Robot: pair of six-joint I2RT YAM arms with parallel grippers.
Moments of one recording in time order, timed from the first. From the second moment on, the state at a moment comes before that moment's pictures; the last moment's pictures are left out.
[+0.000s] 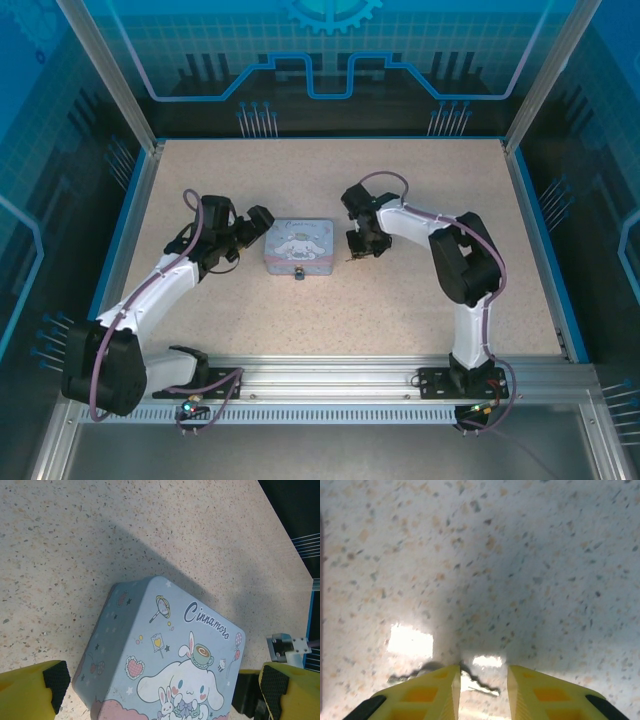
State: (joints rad) left arm -0.21 1.22 0.78 -0.31 0.17 -0.93; right arm 0.55 1.97 1.37 -0.79 0.04 0.34
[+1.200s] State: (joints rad) left arm -0.21 1.23 0.78 -0.29 0.19 -0.96; right arm 0.59 1.96 1.36 -0.76 0.02 0.04
